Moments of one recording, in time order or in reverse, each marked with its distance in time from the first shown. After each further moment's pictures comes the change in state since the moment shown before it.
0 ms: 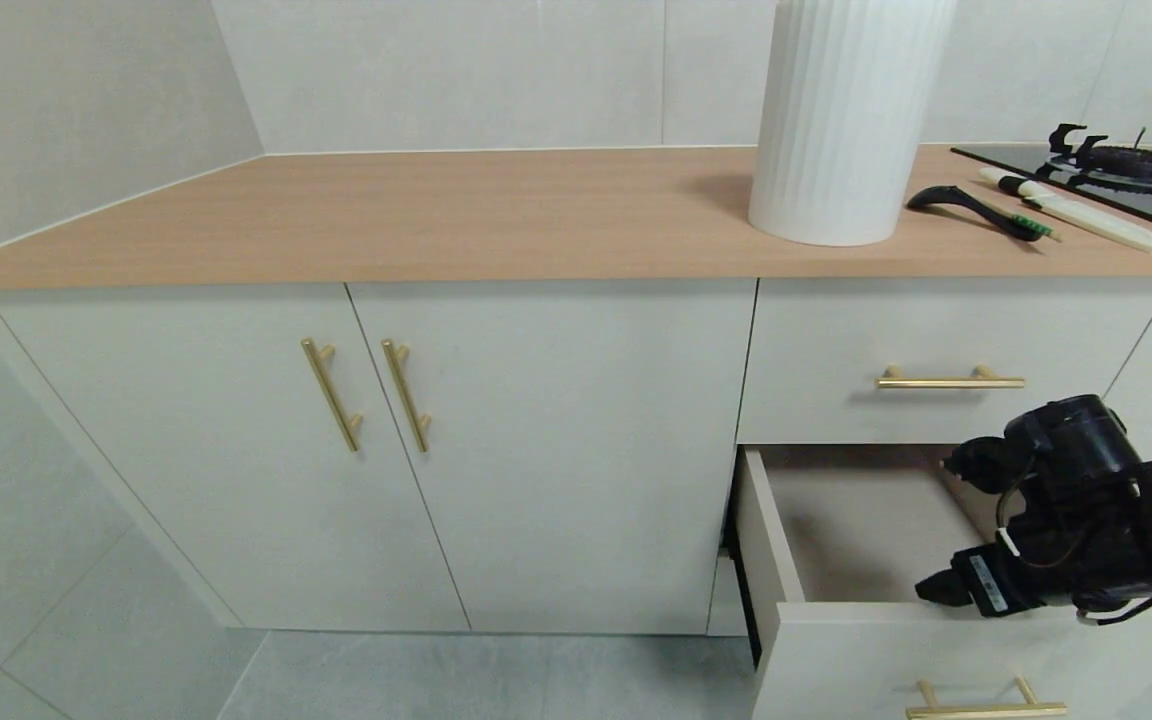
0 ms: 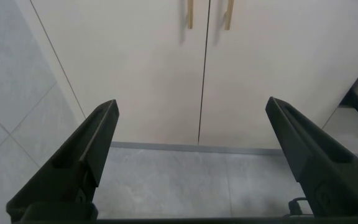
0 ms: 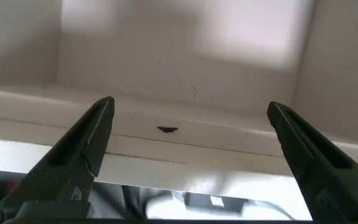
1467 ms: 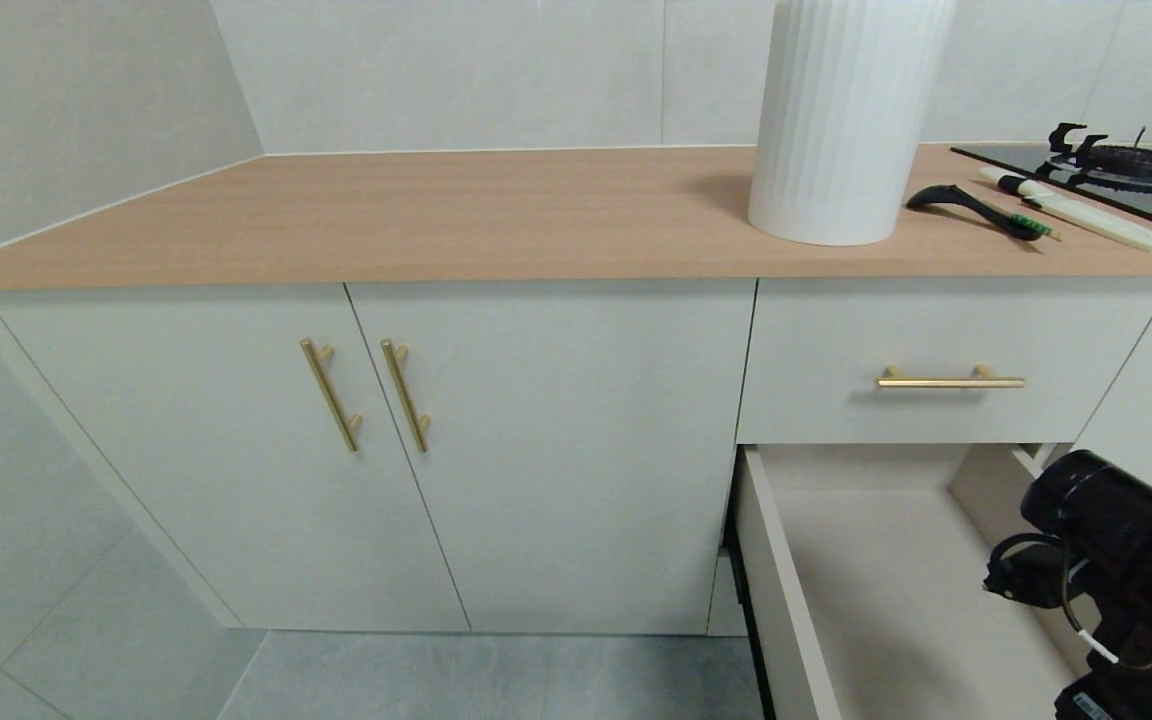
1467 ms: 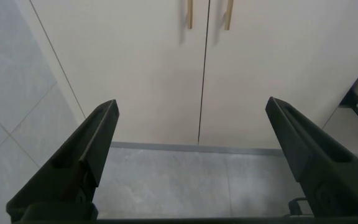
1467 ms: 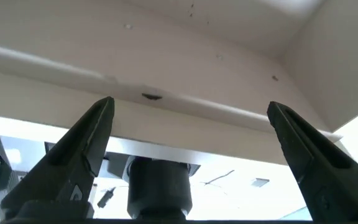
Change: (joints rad) left arm 0.000 0.000 0.000 0.000 0.000 0.000; right arm 0.100 -0.114 -0.103 0.726 -0.005 0.003
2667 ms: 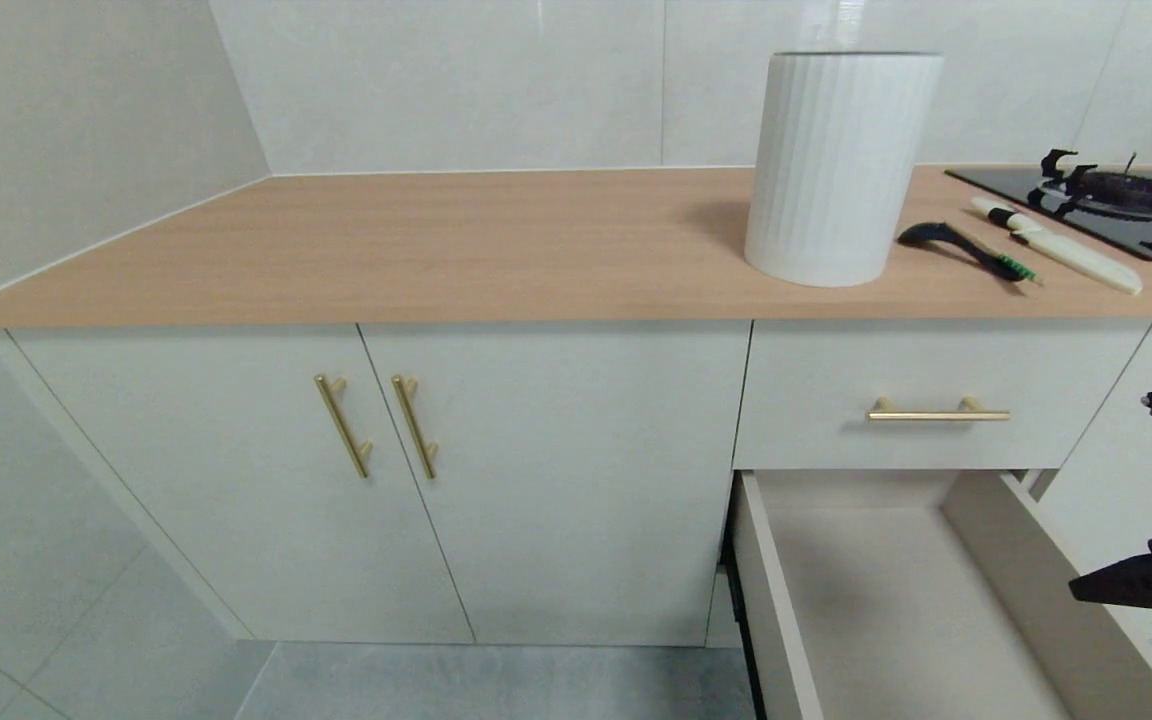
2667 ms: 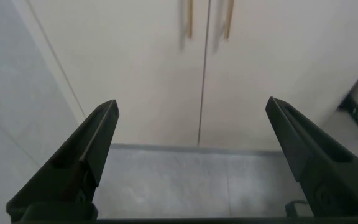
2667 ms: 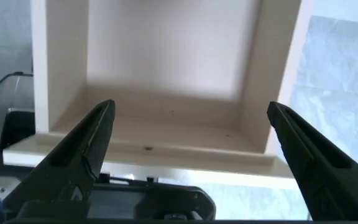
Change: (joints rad) left arm 0.000 0.000 0.000 0.000 0.000 0.000; right arm -0.134 -0.328 -0.145 -0.084 0.013 0.057
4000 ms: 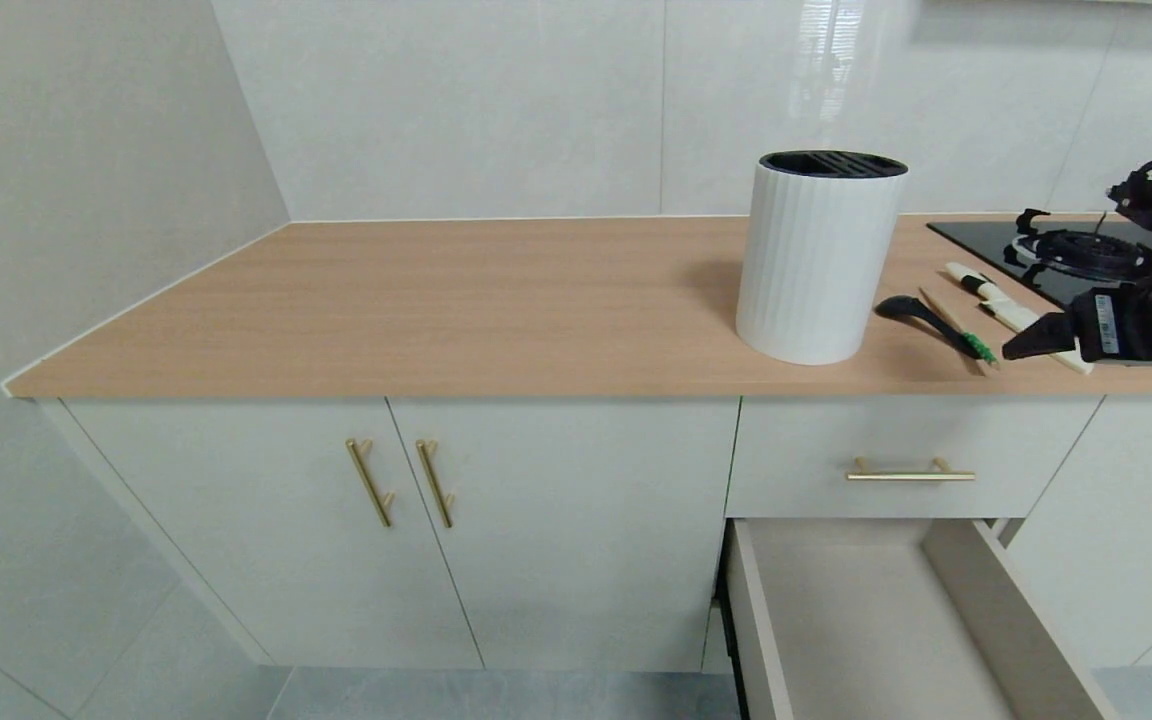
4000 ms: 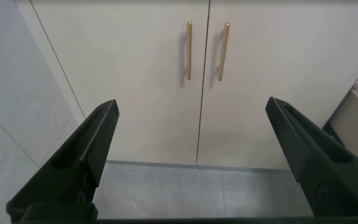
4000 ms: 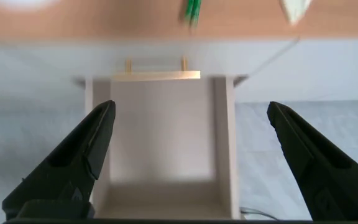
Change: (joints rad) left arm 0.000 0.000 0.000 0.000 0.000 0.000; right arm -0.117 0.329 -0.494 -0.145 0.000 0.084
